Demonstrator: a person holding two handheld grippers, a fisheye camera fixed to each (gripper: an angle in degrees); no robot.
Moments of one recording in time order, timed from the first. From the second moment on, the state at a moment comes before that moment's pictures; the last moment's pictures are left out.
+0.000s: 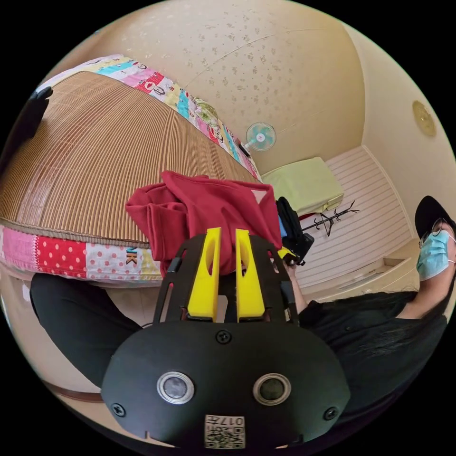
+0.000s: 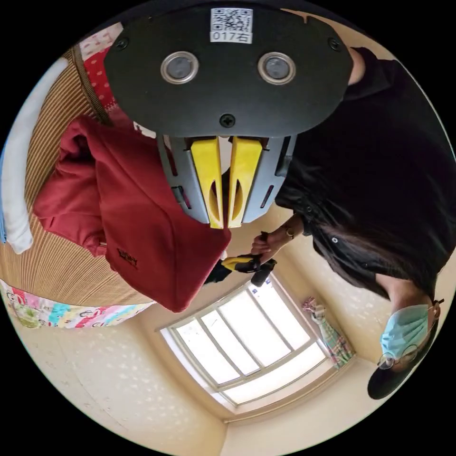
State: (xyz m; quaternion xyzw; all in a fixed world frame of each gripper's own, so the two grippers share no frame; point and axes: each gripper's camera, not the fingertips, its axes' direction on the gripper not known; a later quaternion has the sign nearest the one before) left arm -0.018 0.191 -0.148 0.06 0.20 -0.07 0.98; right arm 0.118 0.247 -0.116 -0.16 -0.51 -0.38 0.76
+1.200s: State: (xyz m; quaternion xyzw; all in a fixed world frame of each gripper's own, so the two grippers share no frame) left arm 0.007 0.207 -0.374 0.33 0.28 0.03 0.90; right arm 0.100 0.124 -0.300 0.22 -0.38 -0.16 0.88
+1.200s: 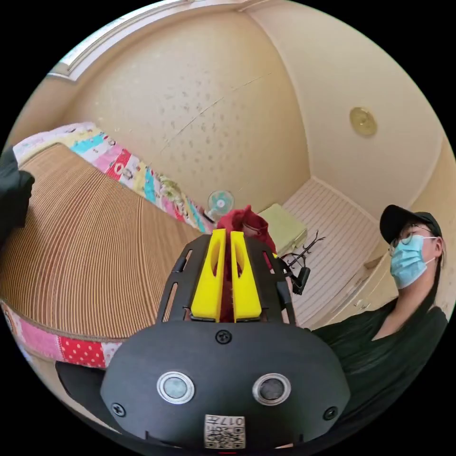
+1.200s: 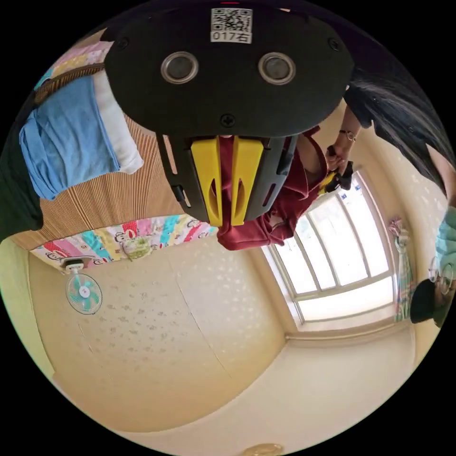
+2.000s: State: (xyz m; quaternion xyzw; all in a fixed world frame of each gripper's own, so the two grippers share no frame) left arm 0.030 -0.022 -0.460 0.24 -0.06 0.05 0.97; right arm -0.050 -0.047 -0.144 0.12 0.07 -0.28 0.95
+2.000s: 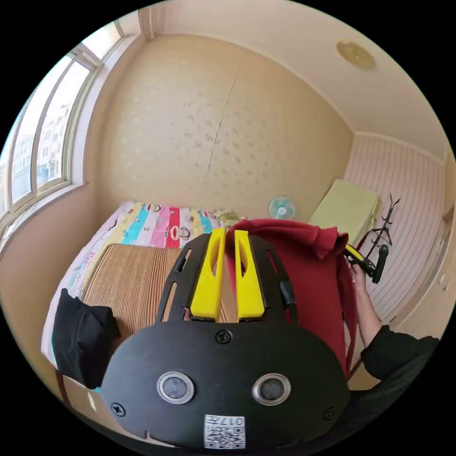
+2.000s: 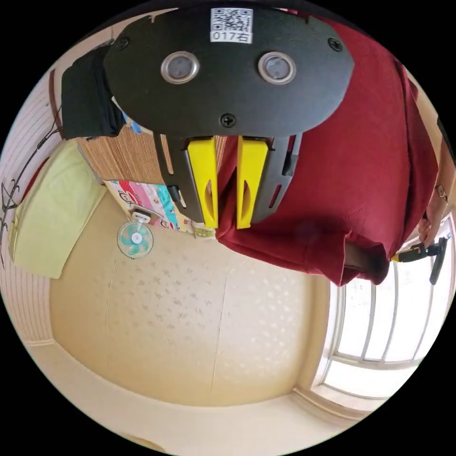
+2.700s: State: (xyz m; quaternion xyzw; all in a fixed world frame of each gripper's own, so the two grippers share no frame) left arm -0.252 0.129 -0.311 0.21 0.27 -0.19 0.92; right arm 0.093 0.142 0.001 -0.08 0.08 -0.10 0.99
